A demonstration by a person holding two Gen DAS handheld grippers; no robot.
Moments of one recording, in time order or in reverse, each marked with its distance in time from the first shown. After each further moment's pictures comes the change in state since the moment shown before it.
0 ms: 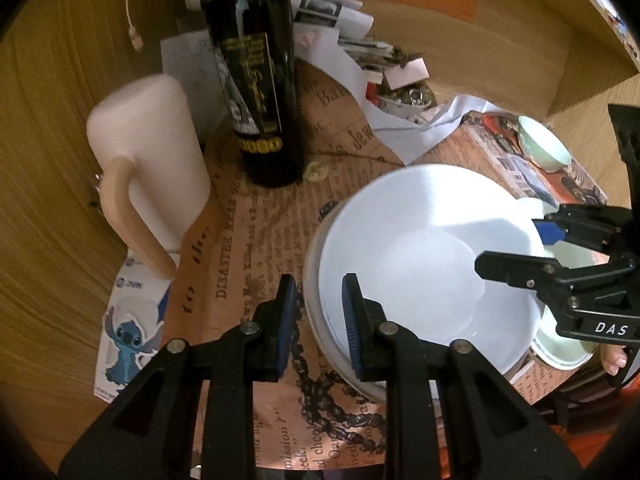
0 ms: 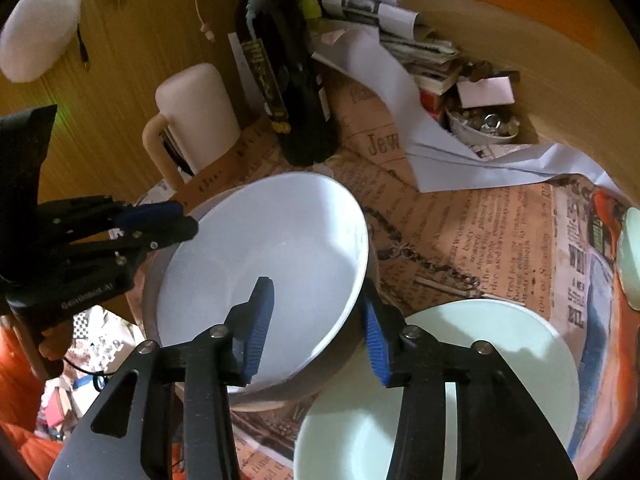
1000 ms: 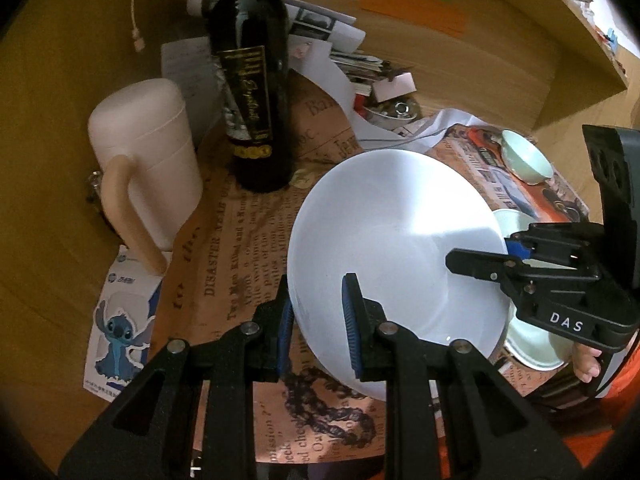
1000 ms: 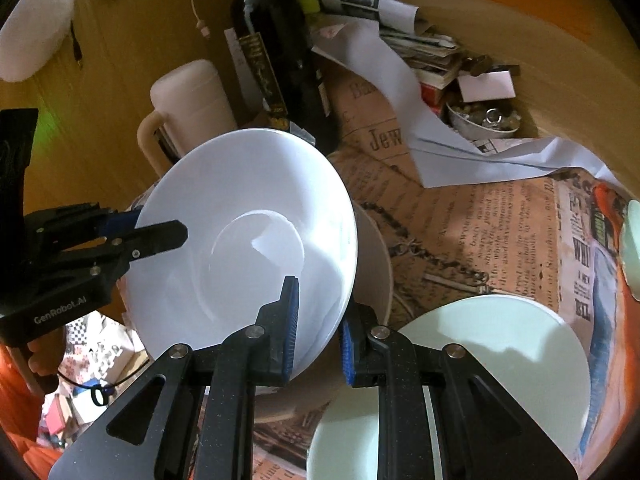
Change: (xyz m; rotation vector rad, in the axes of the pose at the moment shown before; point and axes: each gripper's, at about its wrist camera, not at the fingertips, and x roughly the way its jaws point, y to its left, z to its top) left arm -0.010 0.005 -0.001 -0.025 -0.023 -0.067; right arm 0.010 0.009 -0.004 0.018 0.006 -0.011
